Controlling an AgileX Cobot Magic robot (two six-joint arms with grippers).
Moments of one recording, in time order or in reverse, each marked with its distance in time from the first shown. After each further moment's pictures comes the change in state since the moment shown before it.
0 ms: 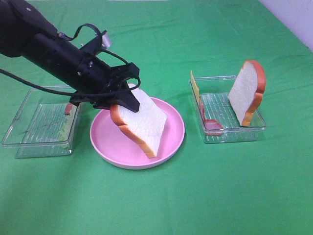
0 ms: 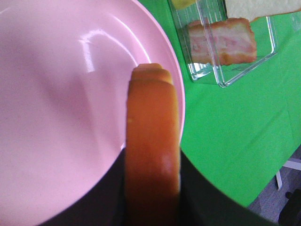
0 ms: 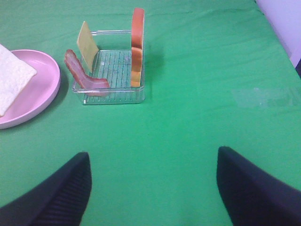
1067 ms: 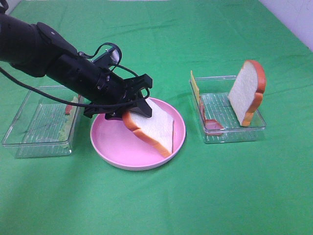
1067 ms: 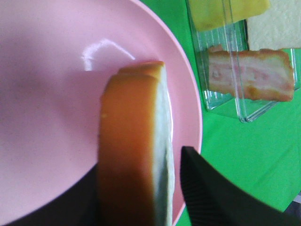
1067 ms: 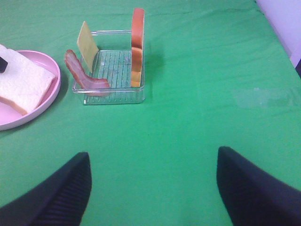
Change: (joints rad) left arm -0.042 0.093 0.000 -0.108 -0.128 0.001; right arm 0.000 0.000 0.000 0.000 0.000 0.000
